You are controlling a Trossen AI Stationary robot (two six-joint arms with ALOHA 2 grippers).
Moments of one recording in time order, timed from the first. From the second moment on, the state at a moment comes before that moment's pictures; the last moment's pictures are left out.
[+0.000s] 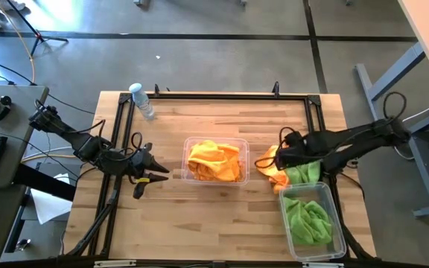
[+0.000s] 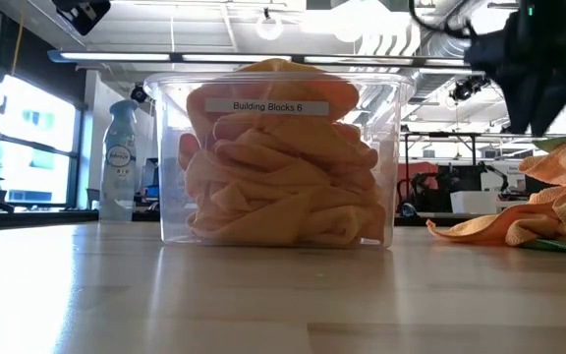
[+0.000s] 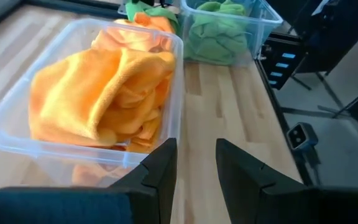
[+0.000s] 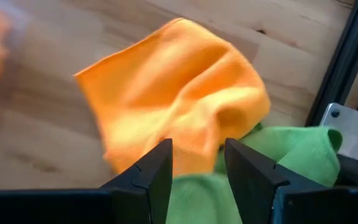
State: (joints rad) left arm -0.53 0.81 0.75 -0.45 -0.39 -0.41; right arm 0.18 1.19 0.98 -1.34 0.23 1.40
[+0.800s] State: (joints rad) left arm -0.15 0.65 0.75 -0.56 -0.40 -0.30; right arm -0.20 1.25 0.64 -0.93 0.04 0.92
